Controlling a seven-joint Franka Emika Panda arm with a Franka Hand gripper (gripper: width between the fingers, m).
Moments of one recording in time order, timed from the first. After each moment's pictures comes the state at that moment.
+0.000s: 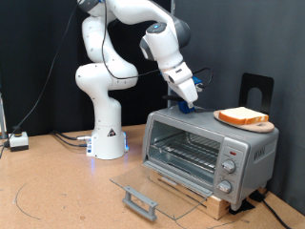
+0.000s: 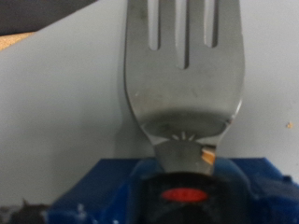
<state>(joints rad) 0.06 -0.81 0.45 -2.88 0.91 2.14 -0.74</state>
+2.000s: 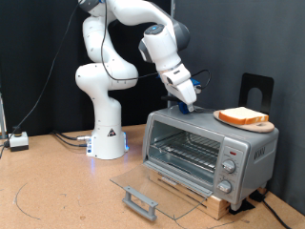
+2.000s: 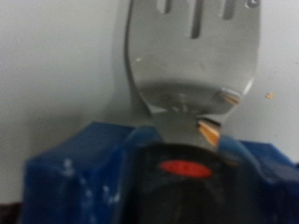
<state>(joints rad) 0.05 -0.81 0.46 -2.90 0.92 2.18 -0.80</state>
